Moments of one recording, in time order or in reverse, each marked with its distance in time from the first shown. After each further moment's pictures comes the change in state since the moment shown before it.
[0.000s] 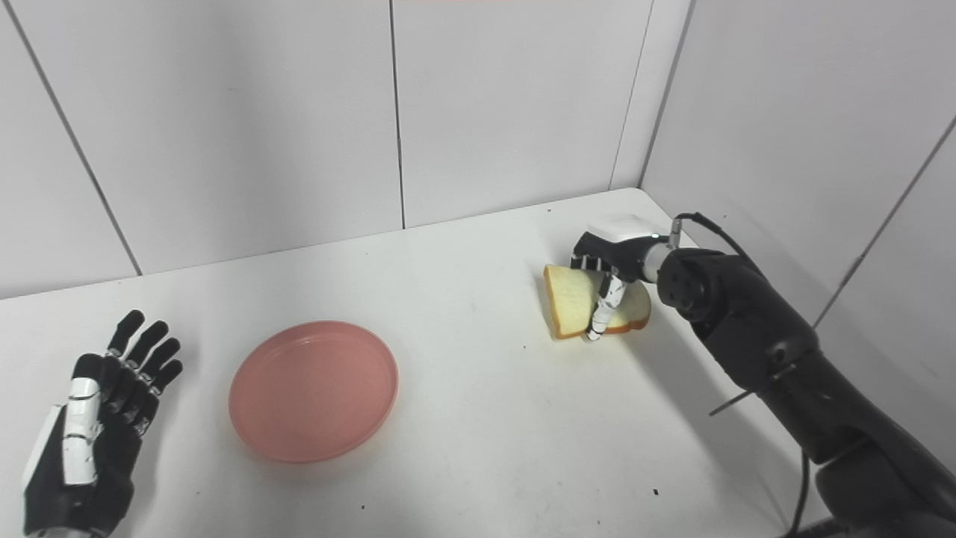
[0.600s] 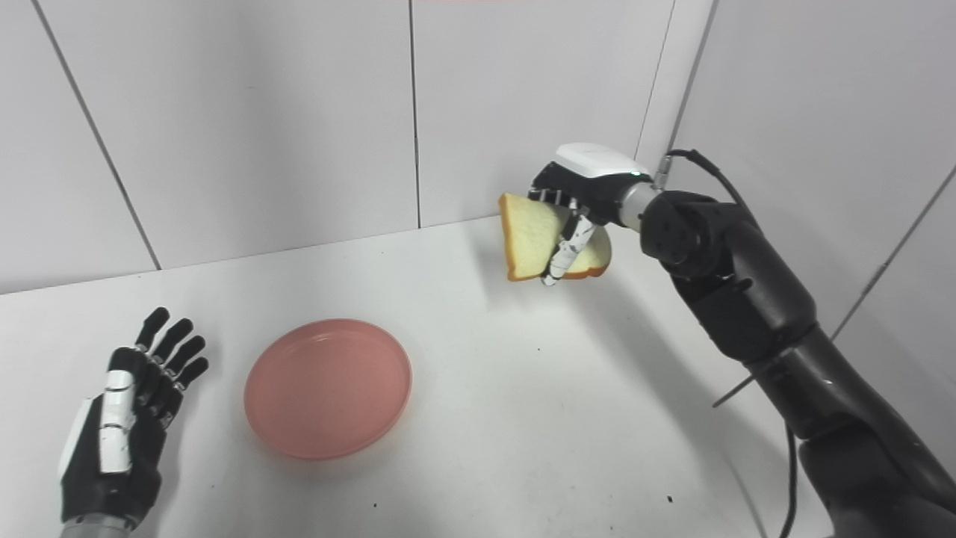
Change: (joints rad) left arm -0.002 -0.040 -0.024 0.044 0.084 -0.044 0.051; right arm -0.140 0.073 -0.002 -0.281 0.031 0.147 0.132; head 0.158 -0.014
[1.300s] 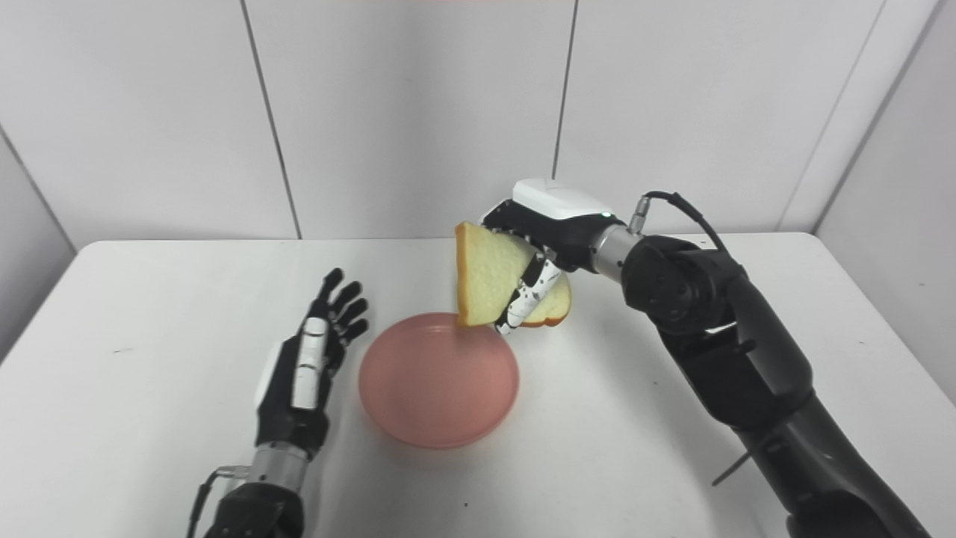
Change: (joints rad) left arm -0.027 -0.140 -0.068 0.059 0.157 -0.047 0.125; right arm -0.124 0.288 0.148 -0.017 0.060 -0.083 0.038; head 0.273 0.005
